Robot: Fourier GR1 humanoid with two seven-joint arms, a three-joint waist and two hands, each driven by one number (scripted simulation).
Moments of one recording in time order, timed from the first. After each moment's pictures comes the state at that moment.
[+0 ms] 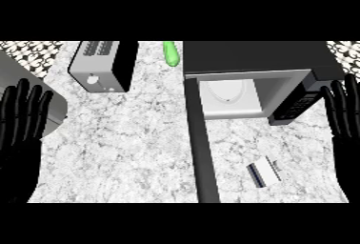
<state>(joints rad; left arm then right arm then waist) 0.03 0.11 0.00 -2.10 0.01 0.02 0.00 0.00 -0.11 -0.01 -2.10 -0.01 0.01 0.00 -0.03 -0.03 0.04</state>
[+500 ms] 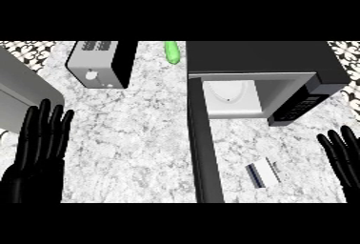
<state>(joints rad) 0.17 0.03 -0.15 -2.15 0.04 0.13 0.01 0.31 -0.18 0.01 -2.24 -0.19 0.23 -0.05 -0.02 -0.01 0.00</state>
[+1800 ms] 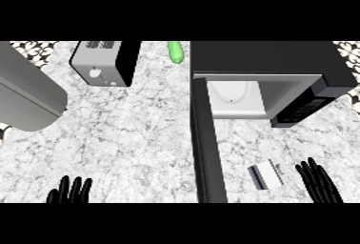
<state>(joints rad) 0.69 0.07 -0.45 -2.12 0.09 0.13 -0.47 0.48 -0.10 -0.05 -1.82 -0.04 0.41 -0.45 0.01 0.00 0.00</state>
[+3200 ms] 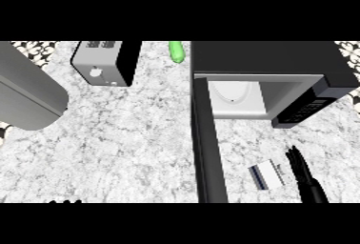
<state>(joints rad) 0.81 0.19 -0.48 -2.10 0.17 0.14 -0.64 0.01 -0.17 -0.22 -0.79 0.15 0.21 -0.95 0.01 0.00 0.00</state>
